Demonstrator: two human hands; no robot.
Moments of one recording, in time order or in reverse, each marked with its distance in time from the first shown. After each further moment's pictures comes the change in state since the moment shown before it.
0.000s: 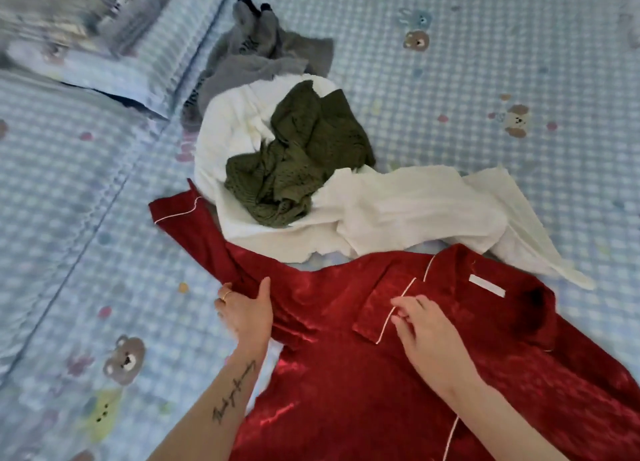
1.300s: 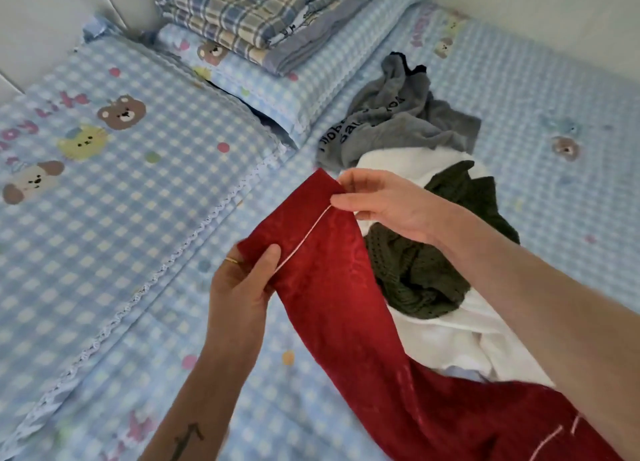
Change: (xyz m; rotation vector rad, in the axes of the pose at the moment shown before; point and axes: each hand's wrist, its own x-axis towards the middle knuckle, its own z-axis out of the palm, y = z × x) left_hand 0.167 0.059 -0.177 -1.215 -0.442 0.227; right_hand 0.296 -0.339 0.017 0.641 -0.668 -0.229
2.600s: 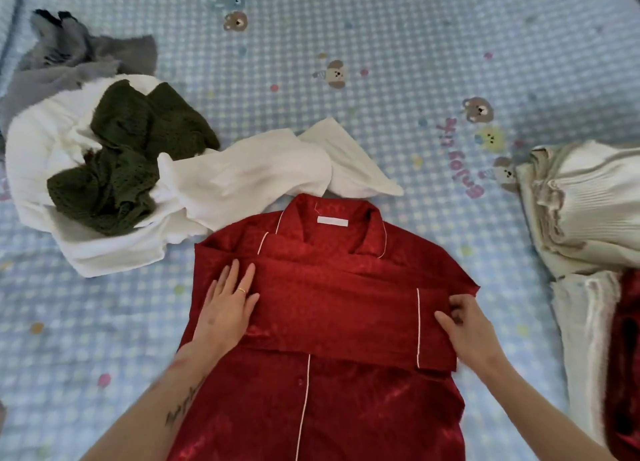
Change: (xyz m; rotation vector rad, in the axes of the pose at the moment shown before) left_hand -0.224 -0.285 0.129 2.014 -0.899 0.286; right_hand -0.609 0.395 -0.004 0.092 1.166 0.771
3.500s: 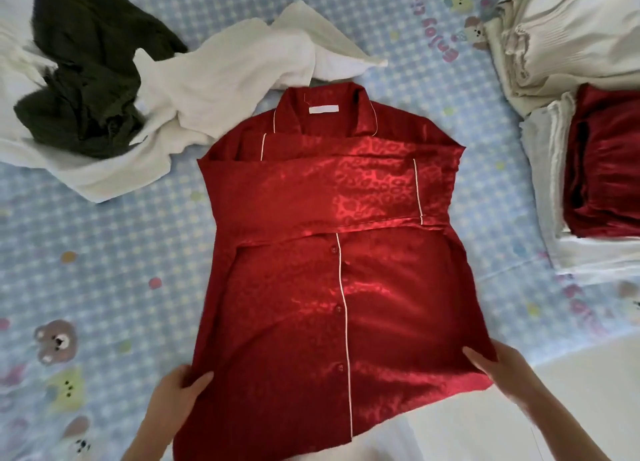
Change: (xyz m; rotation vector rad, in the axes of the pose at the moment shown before) left_hand -0.258 -0.168 0.034 -0.590 -0.356 -0.547; right_hand -0.276 0.159 0.039 0.127 -0.095 0.408
